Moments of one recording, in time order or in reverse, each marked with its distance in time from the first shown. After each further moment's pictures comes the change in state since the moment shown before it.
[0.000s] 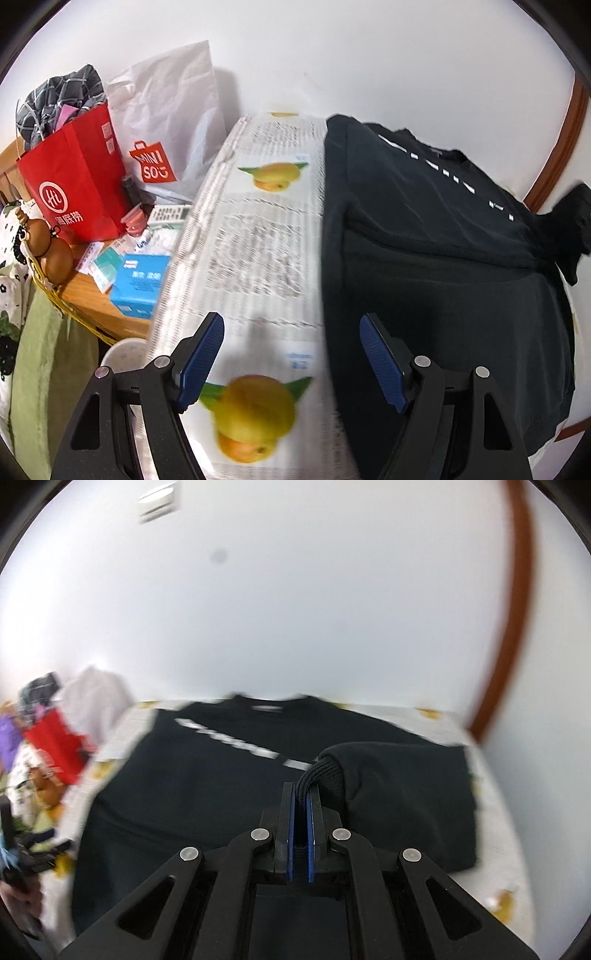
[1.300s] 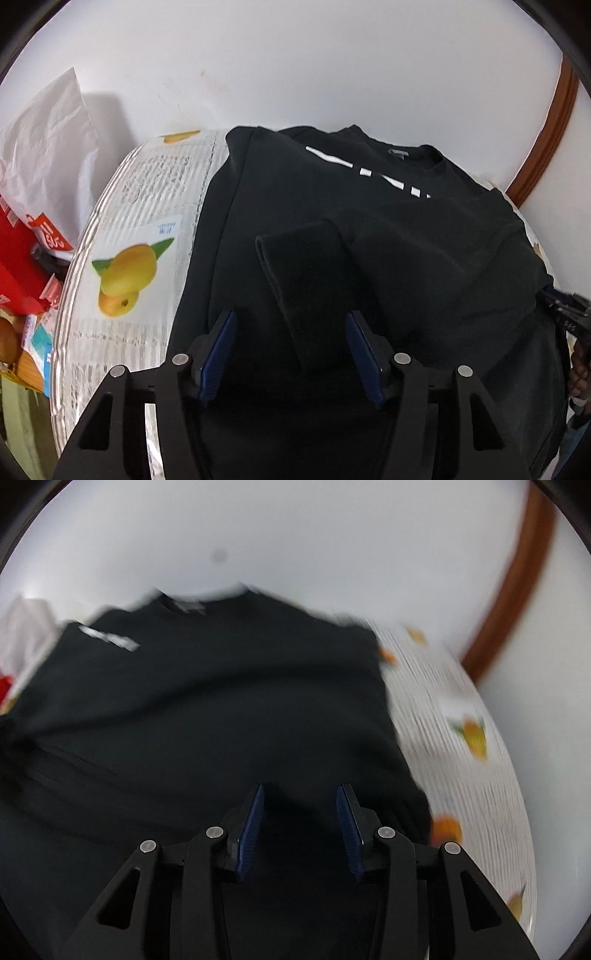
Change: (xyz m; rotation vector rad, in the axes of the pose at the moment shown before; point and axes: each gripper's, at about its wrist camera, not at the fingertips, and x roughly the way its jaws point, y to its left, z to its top) left arm 0.097 -0.100 0.088 0.115 0.048 -0.114; right arm 0.138 -0.096 -0.086 -0.003 0.273 -0.218
